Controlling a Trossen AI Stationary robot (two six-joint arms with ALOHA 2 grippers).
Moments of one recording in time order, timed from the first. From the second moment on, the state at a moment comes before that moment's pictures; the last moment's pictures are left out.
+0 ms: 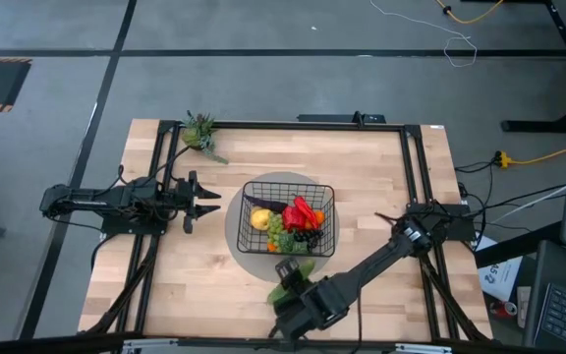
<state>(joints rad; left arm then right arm) 0.01 0.06 0.01 0.03 -0.09 -0.15 0.61 2.36 2.33 -1.29 0.45 -0.05</state>
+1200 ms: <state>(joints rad) 0.01 0.06 0.01 0.03 -0.09 -0.15 0.44 1.97 2.33 -1.57 0.89 0.22</state>
